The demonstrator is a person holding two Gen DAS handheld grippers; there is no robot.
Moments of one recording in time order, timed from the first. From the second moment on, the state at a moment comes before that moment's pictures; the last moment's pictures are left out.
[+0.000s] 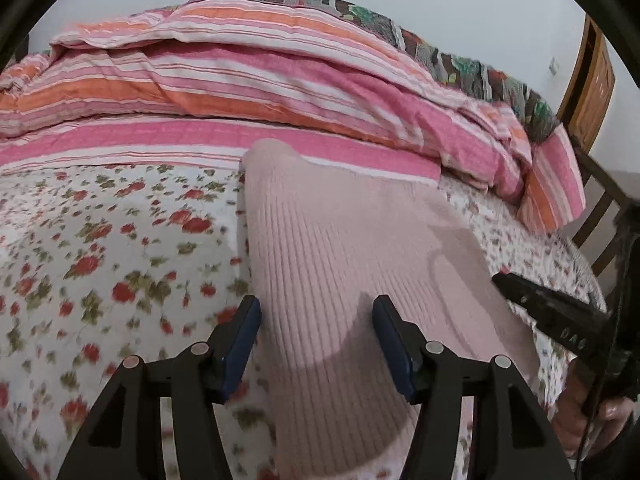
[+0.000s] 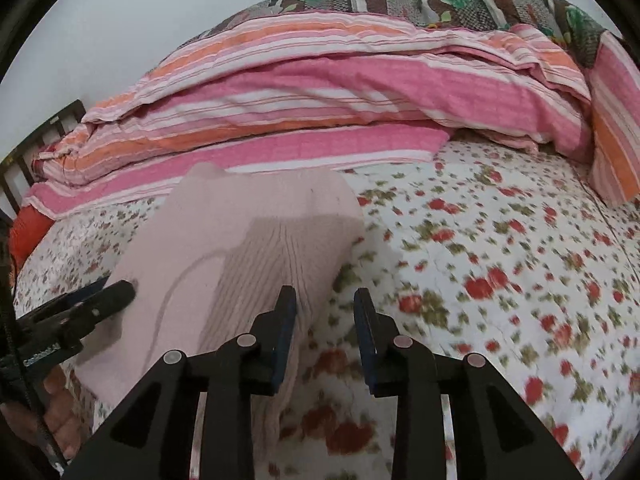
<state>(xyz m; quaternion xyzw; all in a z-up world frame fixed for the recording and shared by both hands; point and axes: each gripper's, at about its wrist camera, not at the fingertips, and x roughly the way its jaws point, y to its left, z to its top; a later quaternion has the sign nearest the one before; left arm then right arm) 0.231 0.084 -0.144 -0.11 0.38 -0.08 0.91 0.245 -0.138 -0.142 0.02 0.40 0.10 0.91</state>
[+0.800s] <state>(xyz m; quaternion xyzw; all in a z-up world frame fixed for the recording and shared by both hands) 0.070 0.053 -0.014 -0.07 0.32 0.00 0.94 0.077 -0.168 -0.022 0.00 0.33 0.07 0.94</state>
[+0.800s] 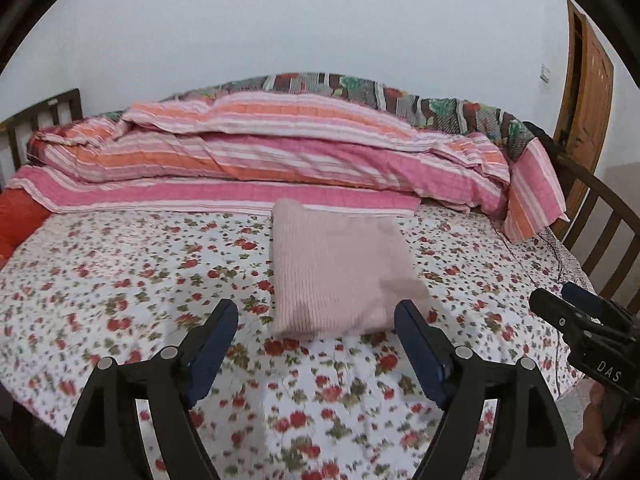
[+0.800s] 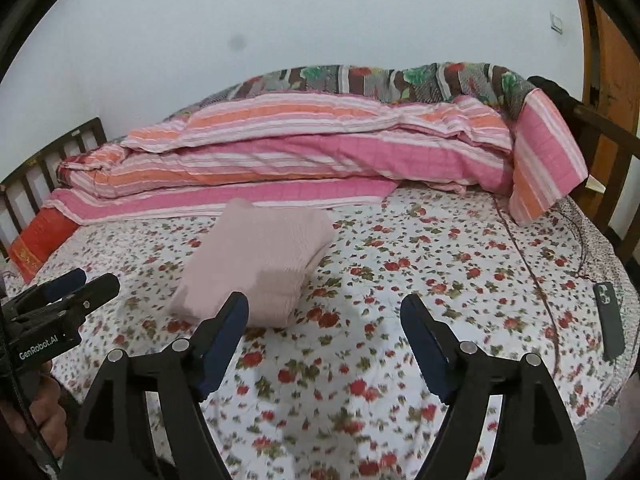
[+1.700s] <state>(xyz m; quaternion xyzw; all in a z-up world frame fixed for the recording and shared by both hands) -0.001 0.026 0.009 -0.04 0.29 0.02 0.96 -0.011 -0.191 0.000 -0.01 0.29 0.05 0.96</state>
